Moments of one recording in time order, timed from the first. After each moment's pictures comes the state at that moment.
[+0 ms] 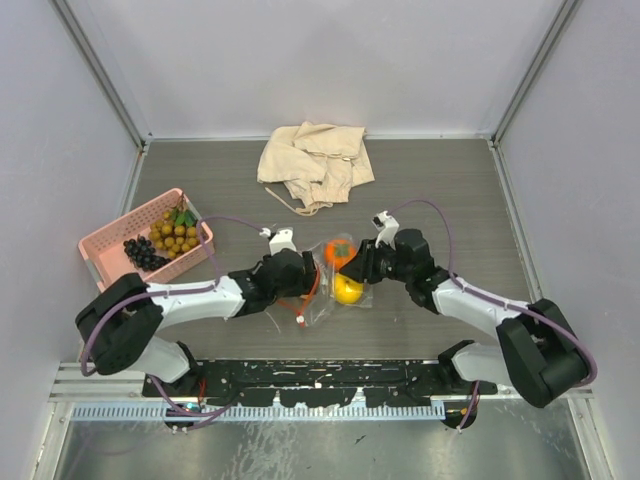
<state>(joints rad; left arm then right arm) -0.92 1.47 0.67 0.04 -0.32 -0.84 0.50 1.26 0.46 0.33 -0.43 0.51</state>
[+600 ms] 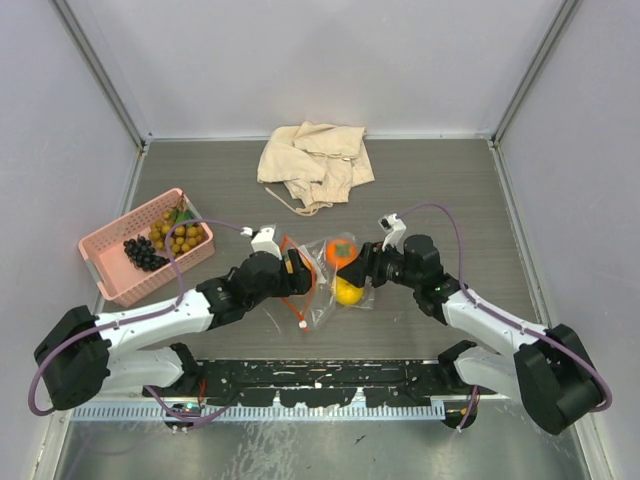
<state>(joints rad) -0.92 1.17 0.58 0.00 -0.28 -0.82 0.50 1.06 0.39 0.30 -0.44 0.54</state>
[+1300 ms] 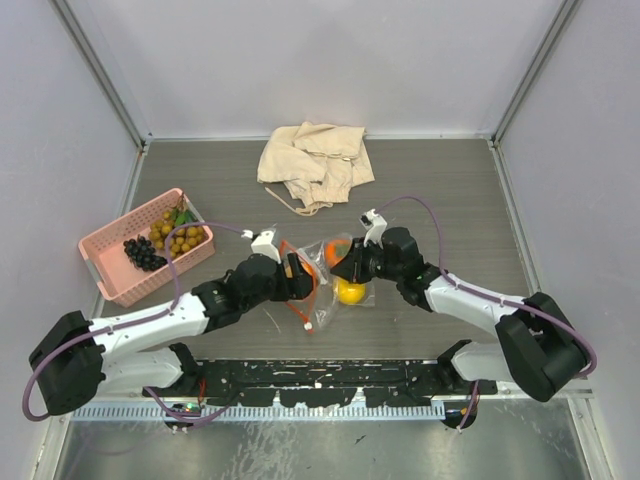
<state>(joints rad) -0.92 1.12 0.55 0.01 -0.20 -0.83 0.59 1.27 0.51 0.31 -0.39 0.57</state>
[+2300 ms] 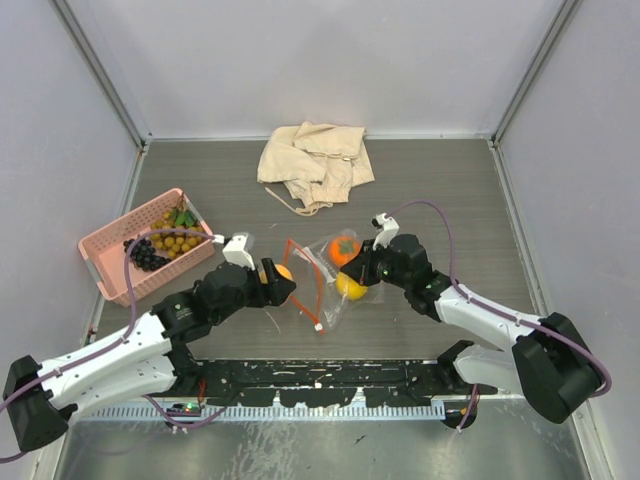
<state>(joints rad) -0.92 0.79 0.53 -0.25 -0.26 -0.79 0.59 1.14 0.45 0.26 -0.26 0.53</state>
